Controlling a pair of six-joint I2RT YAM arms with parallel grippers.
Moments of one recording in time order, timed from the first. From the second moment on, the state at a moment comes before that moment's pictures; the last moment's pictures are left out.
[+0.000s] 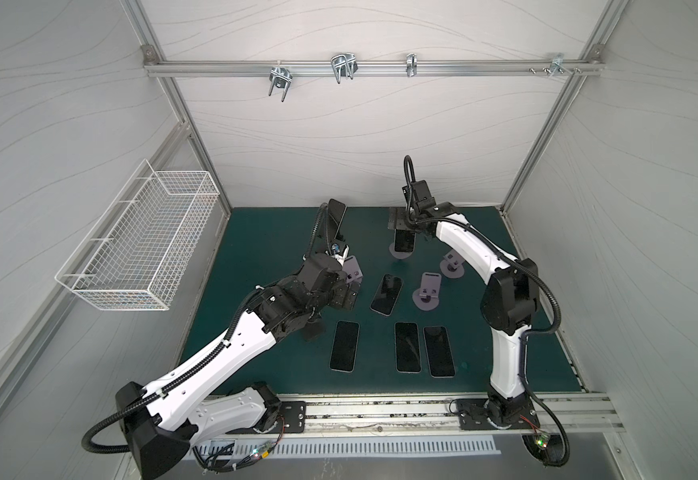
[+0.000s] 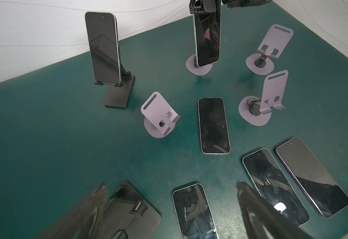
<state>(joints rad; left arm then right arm) -0.75 1.08 1.08 -0.70 -0.29 -0.20 0.50 2.04 1.91 -0.68 0.16 0.39</state>
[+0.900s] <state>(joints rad) -0.75 1.08 1.08 -0.70 -0.30 -0.21 0.50 2.04 1.93 -0.67 0.14 0.38</state>
